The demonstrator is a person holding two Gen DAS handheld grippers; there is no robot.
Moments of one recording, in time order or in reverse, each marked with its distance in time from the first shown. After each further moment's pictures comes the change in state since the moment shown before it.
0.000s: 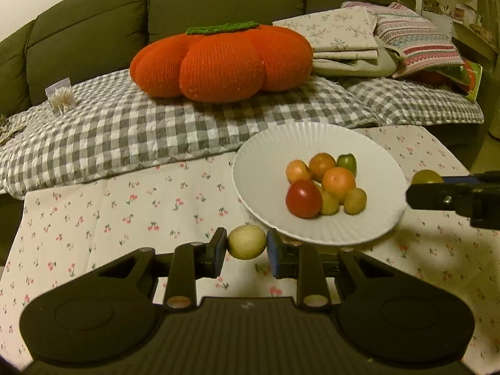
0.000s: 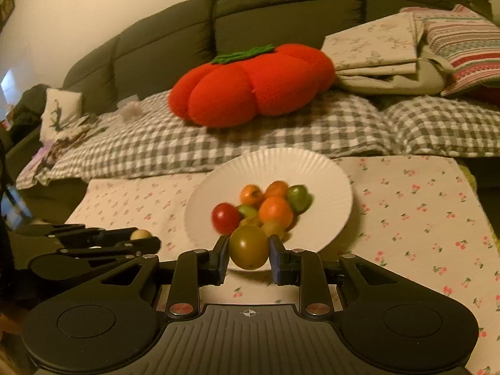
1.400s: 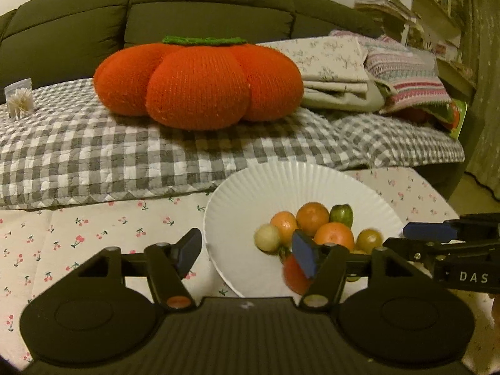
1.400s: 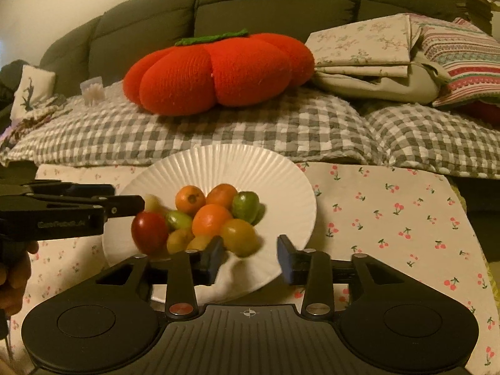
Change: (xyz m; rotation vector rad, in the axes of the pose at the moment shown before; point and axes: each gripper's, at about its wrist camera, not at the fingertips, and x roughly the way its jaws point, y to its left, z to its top) left arm 0.056 0.013 0.025 -0.069 -0.103 -0.169; right arm 0.059 -0.031 0.005 -0.088 -0.004 -0.111
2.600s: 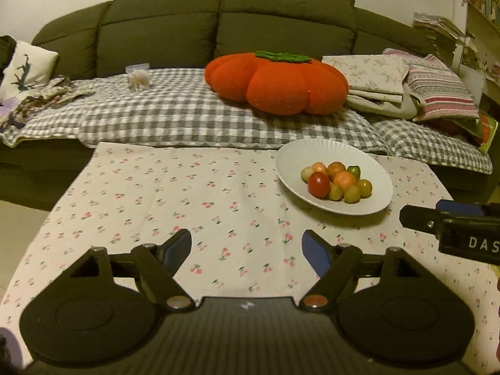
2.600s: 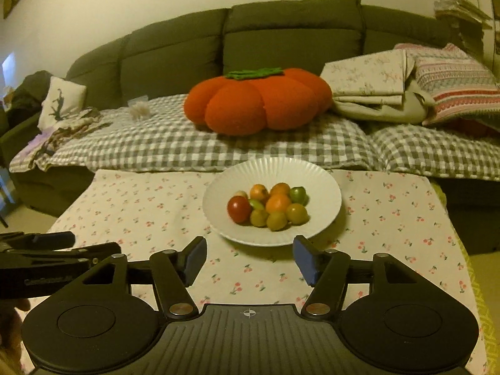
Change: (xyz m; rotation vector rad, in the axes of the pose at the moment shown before) left arm -0.184 -0.029 -0.067 -0.142 0.014 0.285; right arm -0.130 0.068 -0.027 -0.009 -0.055 0.032
